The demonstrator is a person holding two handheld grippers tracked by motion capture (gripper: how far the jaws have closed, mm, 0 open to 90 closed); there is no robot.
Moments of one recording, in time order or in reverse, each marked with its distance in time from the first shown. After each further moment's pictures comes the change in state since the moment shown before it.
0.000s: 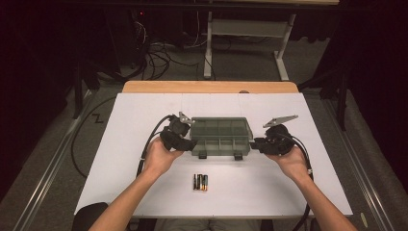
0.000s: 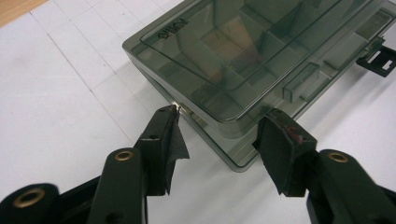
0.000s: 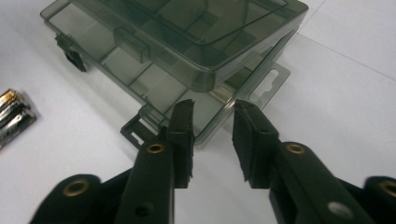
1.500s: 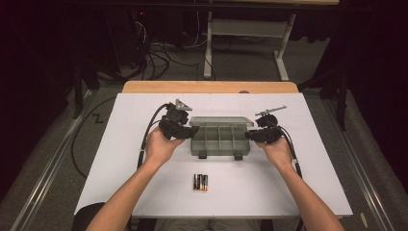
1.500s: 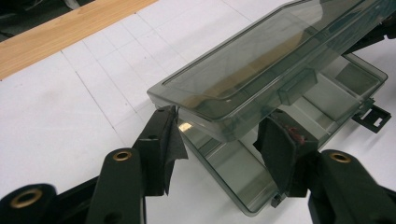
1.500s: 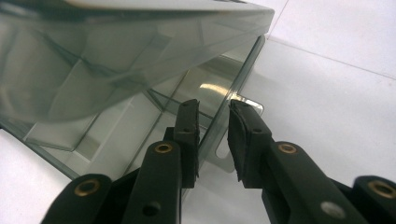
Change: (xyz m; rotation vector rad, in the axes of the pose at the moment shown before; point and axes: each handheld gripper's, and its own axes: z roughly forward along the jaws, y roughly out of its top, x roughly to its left) left arm 0.016 0.023 -0.009 -0.096 0.005 -0.049; right arm -0.018 0.026 0.044 0.044 -0.074 0.180
